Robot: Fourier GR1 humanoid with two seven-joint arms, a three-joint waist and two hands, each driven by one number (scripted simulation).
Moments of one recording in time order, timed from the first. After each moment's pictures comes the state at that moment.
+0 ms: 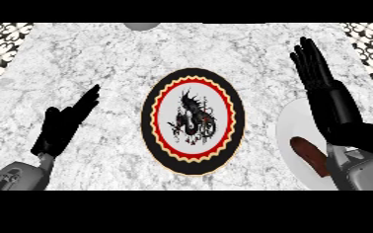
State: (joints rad) left arm -0.16 0.58 -0.35 -1.36 0.32 0.07 0.09; right arm -0.24 -0.46 0.25 -1.70 -0.28 -0.24 -0.07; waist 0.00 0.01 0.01
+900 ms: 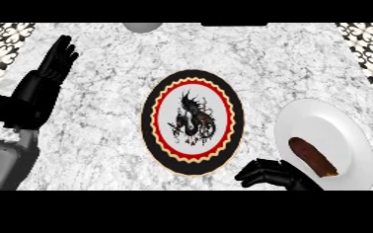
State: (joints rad) left arm -0.27 0.56 -0.18 -1.54 0.34 0.17 0.02; right arm 0.05 -0.61 0.62 -1.64 -0.03 0.05 -0.59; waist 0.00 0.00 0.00
